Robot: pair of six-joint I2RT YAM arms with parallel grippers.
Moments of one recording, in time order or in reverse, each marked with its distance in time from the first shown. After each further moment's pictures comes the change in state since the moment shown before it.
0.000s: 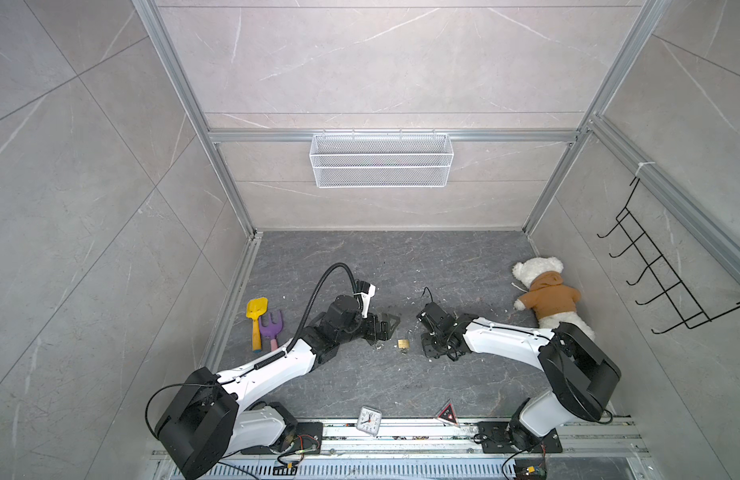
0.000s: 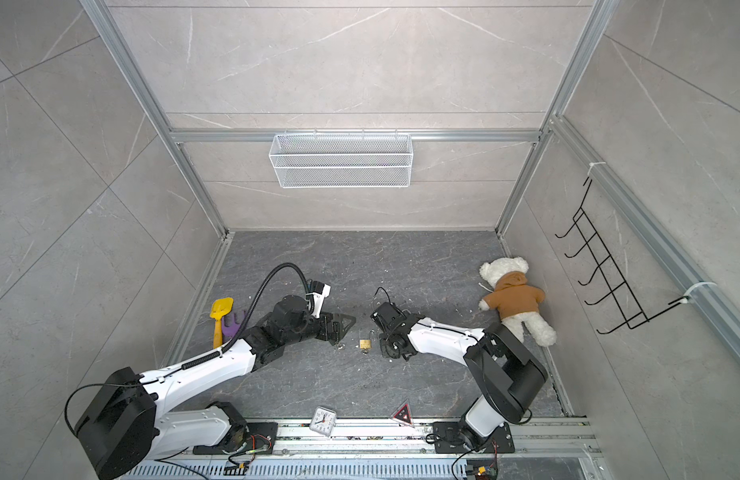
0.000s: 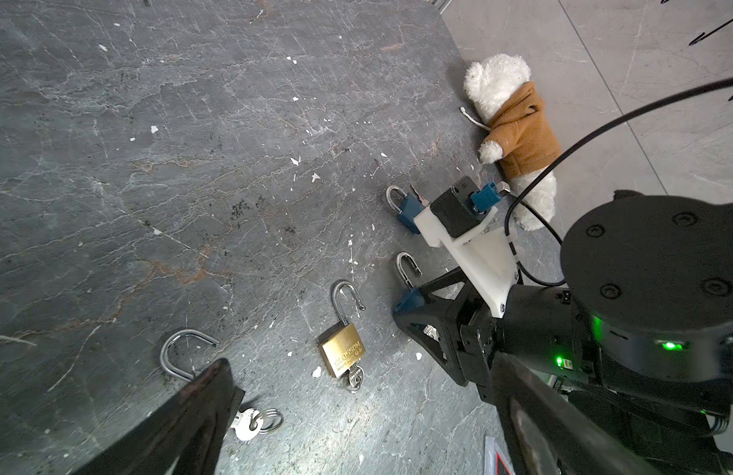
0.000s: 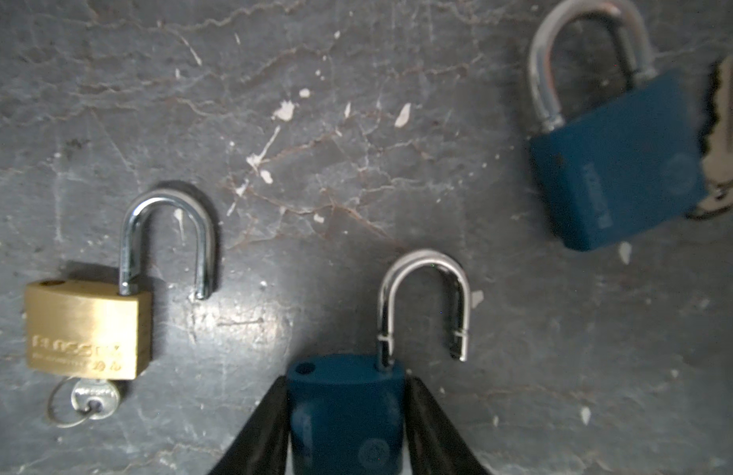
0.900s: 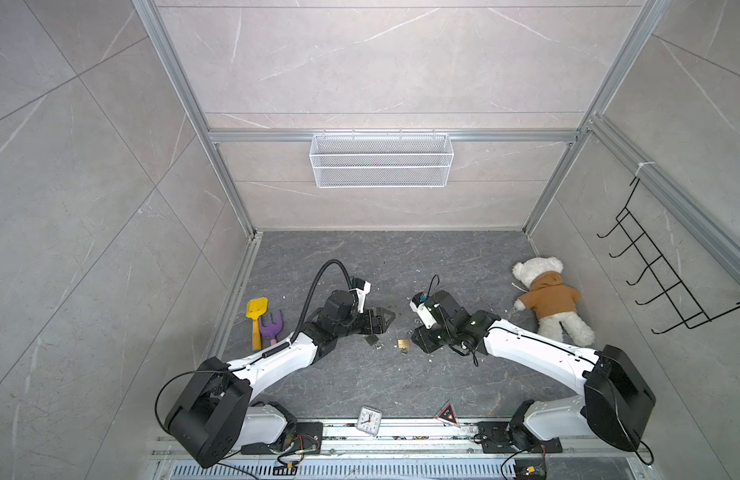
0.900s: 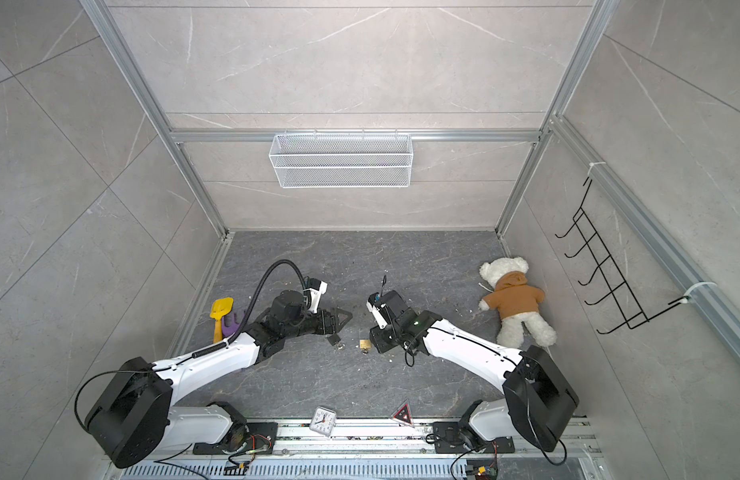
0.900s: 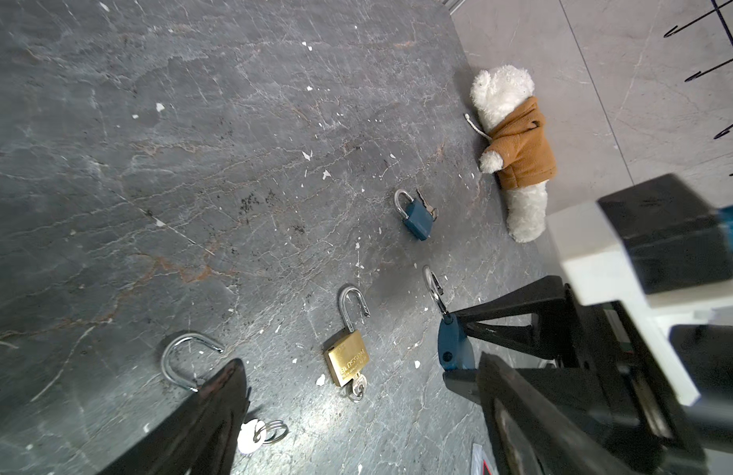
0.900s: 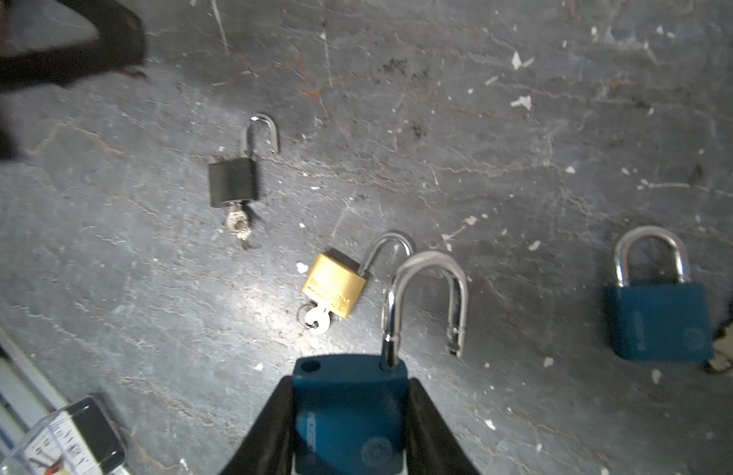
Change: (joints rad) left arm 0.090 0.089 0.000 0.058 0.127 -0.069; right arm 0.005 -0.211 0.048 0.029 -0.246 -0.289
